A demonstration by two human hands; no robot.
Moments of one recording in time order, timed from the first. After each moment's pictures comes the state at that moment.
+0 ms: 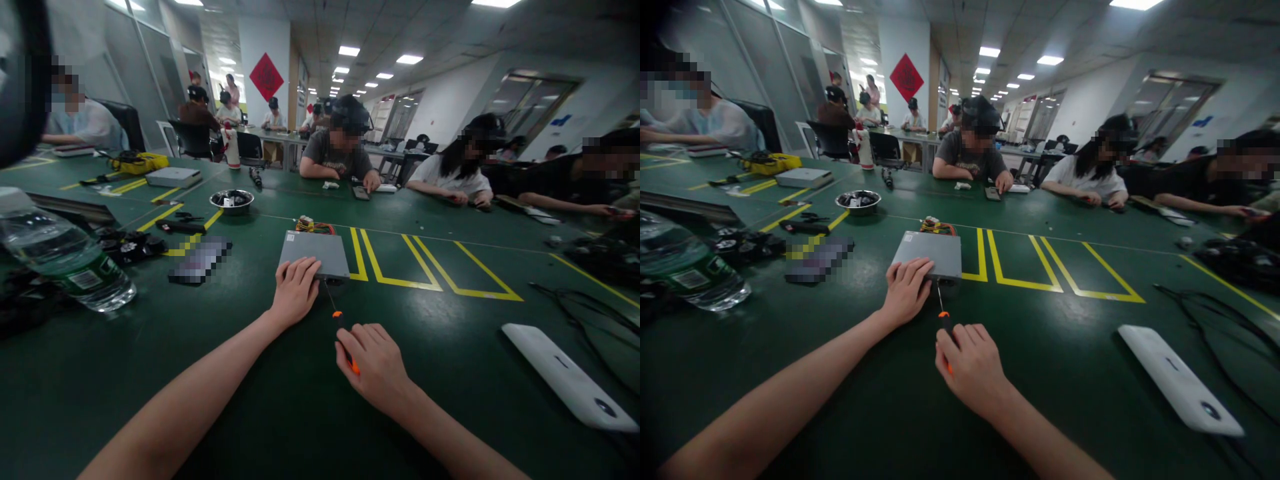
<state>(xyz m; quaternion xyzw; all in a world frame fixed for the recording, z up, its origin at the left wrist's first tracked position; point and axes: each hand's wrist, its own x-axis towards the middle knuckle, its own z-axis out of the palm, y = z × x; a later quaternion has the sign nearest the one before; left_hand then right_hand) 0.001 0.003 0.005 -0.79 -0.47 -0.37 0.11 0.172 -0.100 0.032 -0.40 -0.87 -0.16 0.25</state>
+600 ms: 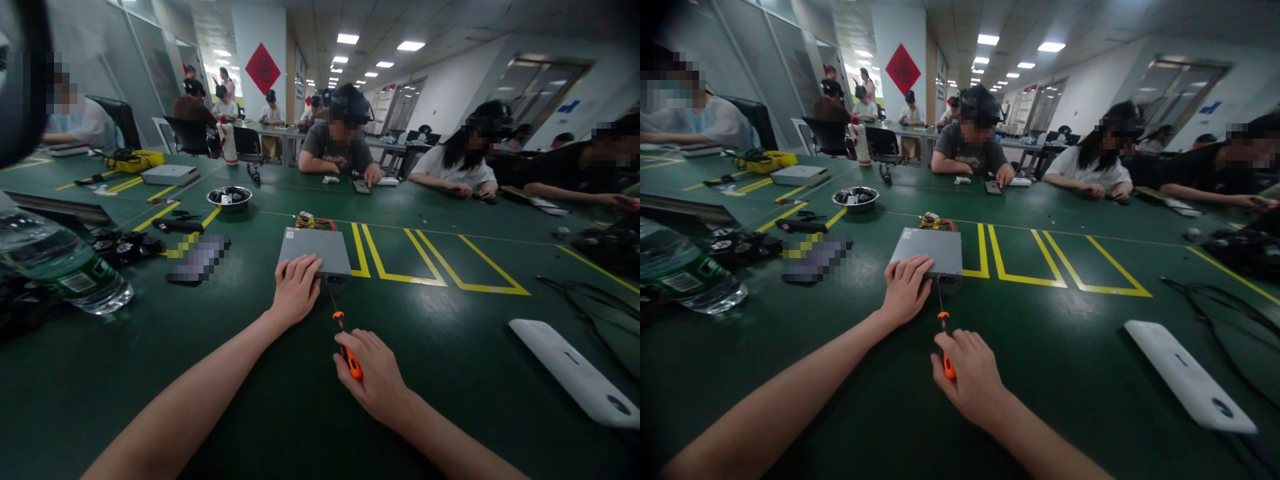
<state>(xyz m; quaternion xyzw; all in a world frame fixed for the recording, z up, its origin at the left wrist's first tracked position) 0.001 0.004 0.005 -0.79 -0.48 -0.37 0.11 0.172 -0.105 0.017 -0.42 -0.86 0.01 0.30</state>
